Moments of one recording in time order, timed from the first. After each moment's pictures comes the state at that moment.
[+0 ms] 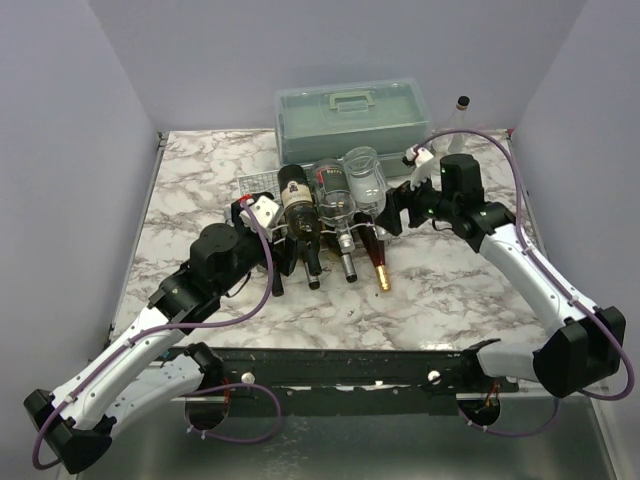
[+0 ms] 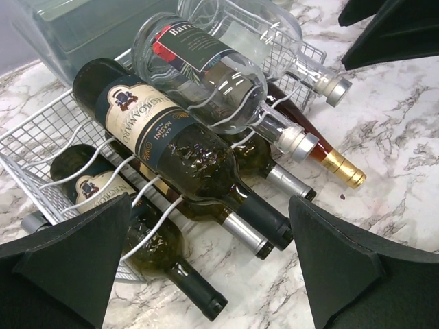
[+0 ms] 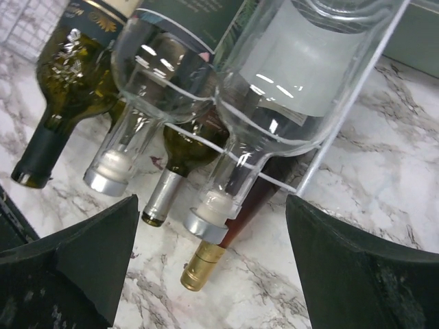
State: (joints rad) left arm -0.71 0.75 0.81 -0.27 -0.08 -0.02; right arm 0.34 1.27 1.10 -0.41 -0.46 -0.08
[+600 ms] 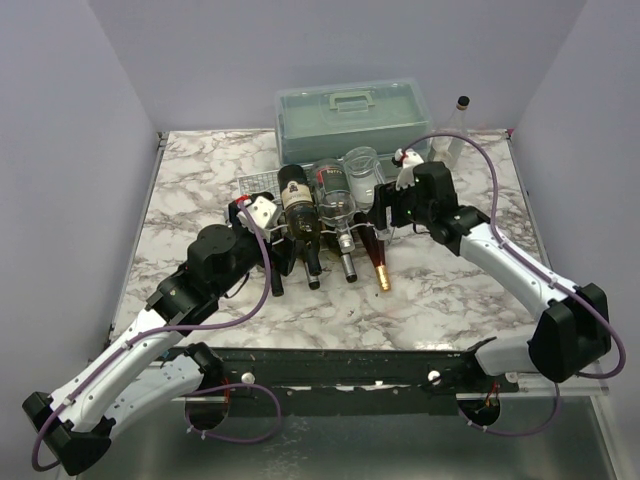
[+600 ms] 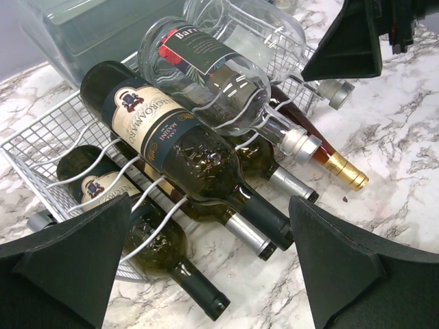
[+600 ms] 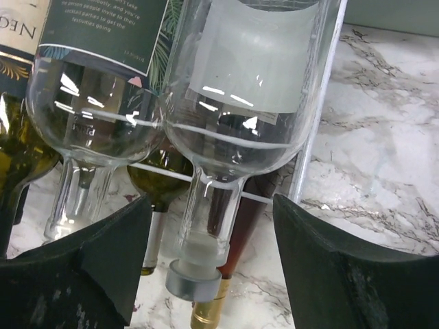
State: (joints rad) left arm -0.71 0.74 0.81 -0.27 -0.09 -0.01; right arm 0.47 1.35 1.06 -0.27 -0.12 0.14
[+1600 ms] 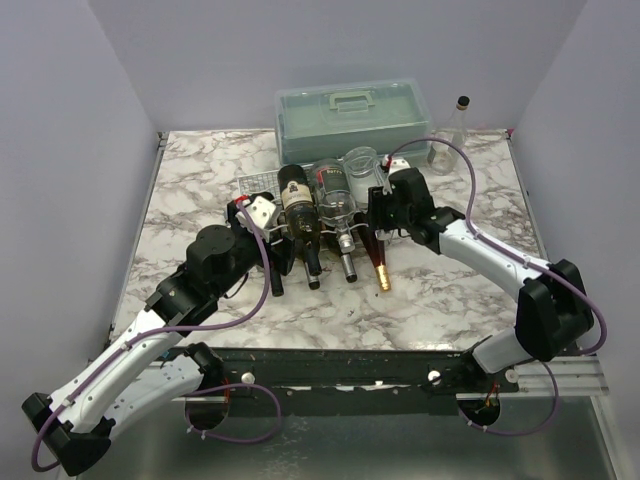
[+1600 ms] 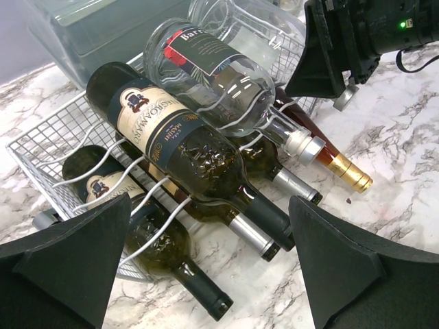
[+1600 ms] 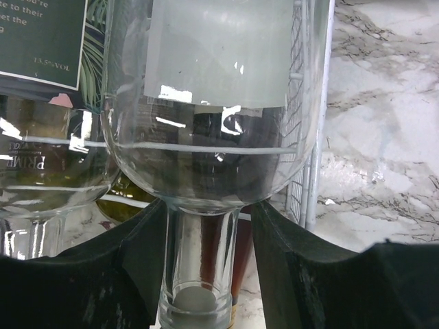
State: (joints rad) left arm -0.71 0.73 0.81 -0.27 -0.11 -0.01; right arm 0.55 1.49 1.06 -0.21 0.10 0.25
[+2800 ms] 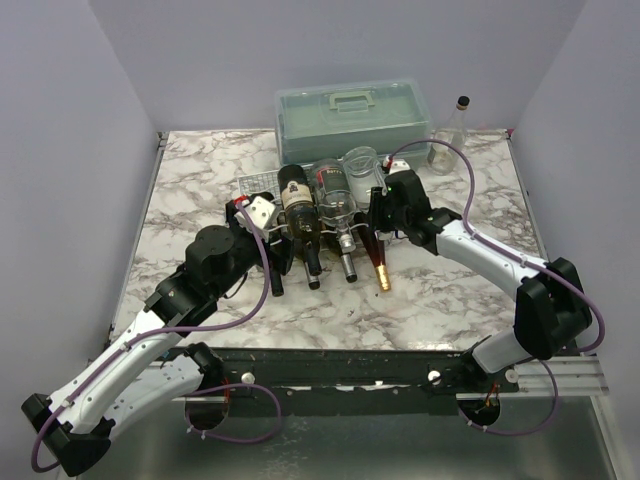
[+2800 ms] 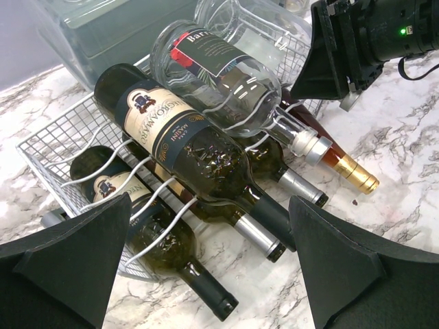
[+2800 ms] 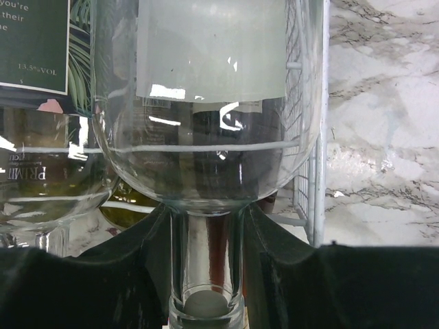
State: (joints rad) left arm -0.71 0.73 0.81 -0.27 -0.12 0.01; right arm 0.56 1.51 1.06 -0.21 0.15 0.32
